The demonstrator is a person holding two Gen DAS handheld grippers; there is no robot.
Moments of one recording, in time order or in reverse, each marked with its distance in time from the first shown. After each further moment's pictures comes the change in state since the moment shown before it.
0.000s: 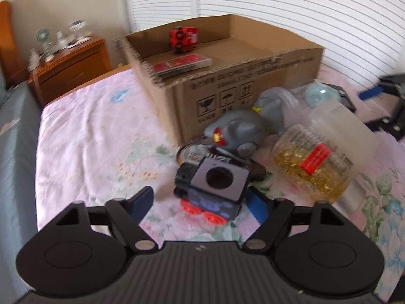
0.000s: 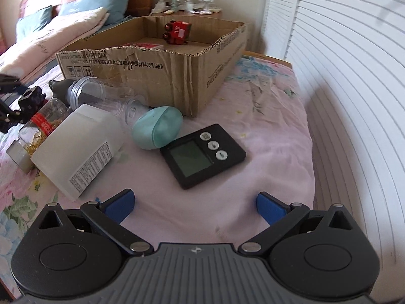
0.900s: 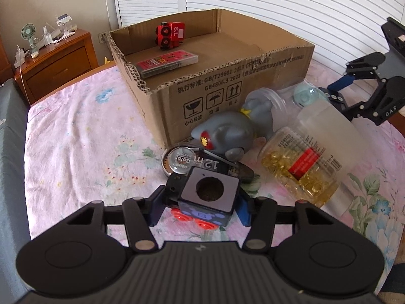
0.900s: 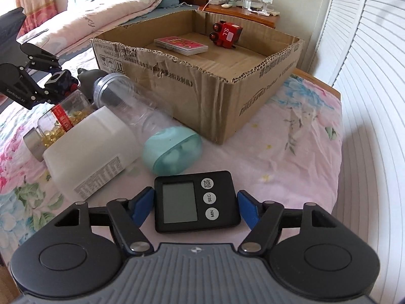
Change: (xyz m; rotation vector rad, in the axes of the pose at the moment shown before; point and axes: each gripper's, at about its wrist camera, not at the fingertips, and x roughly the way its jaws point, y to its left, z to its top) left arm 0.004 0.000 0.008 0.000 0.051 -0.053; right arm 0.007 -0.004 0.030 -0.197 0.046 0.153
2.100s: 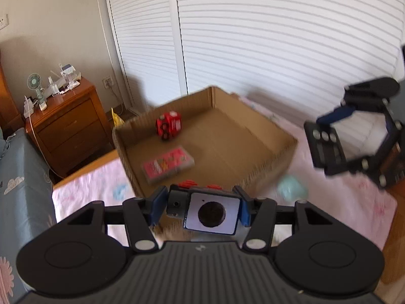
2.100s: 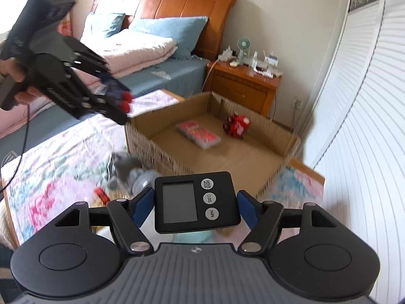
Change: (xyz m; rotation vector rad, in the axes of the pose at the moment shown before) left arm -0.062 -0.022 0.121 0.056 -0.143 0.051; right arm -0.083 0.042 0.082 -0.129 -0.230 -0.038
